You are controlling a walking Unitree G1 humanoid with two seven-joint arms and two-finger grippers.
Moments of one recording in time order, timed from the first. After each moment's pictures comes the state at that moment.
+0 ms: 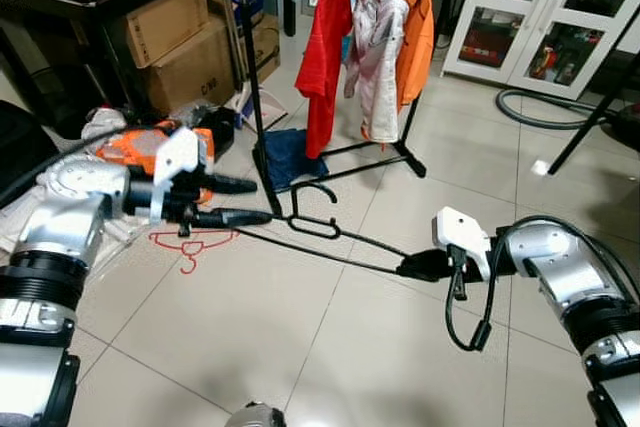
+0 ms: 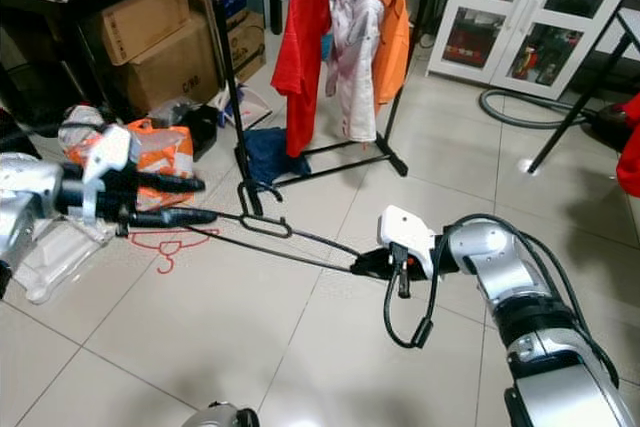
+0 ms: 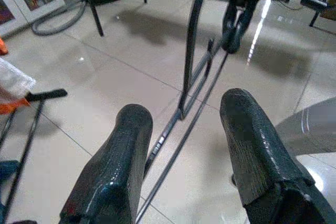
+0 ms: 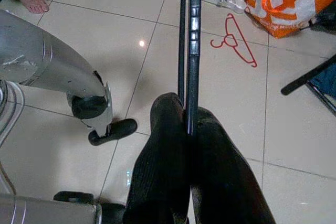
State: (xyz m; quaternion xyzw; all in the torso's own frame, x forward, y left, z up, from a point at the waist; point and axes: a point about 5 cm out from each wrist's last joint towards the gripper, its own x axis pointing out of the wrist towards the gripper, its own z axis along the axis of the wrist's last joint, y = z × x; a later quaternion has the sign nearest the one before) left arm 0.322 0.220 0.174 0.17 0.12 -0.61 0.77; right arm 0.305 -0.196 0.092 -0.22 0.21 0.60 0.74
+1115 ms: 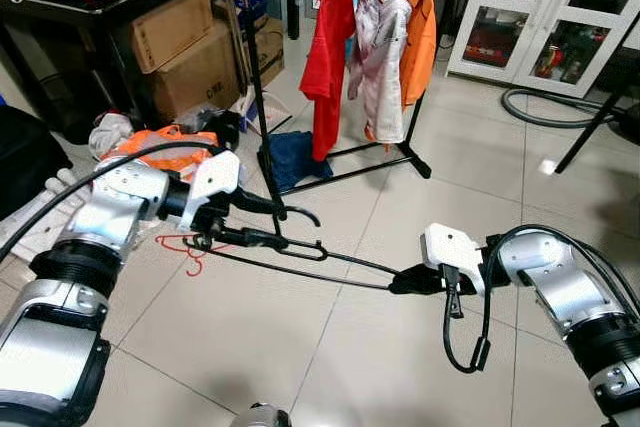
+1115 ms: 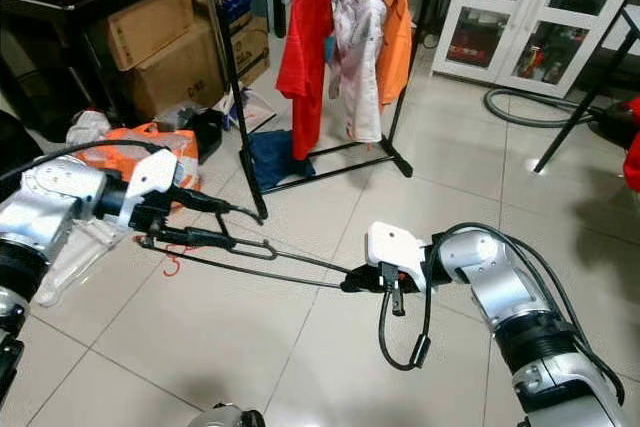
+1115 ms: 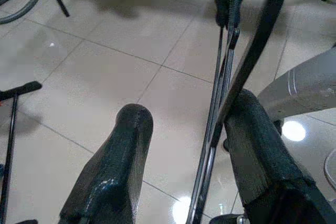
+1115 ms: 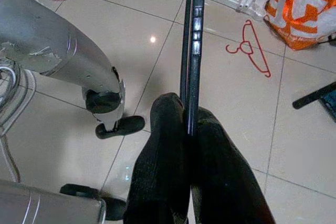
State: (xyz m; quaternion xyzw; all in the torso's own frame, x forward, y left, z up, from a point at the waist) left arm 0.330 0.193 0.158 0.23 0.14 -0.65 0.71; right arm 0.288 -0.180 0.095 -0.25 0.21 0.63 0.71
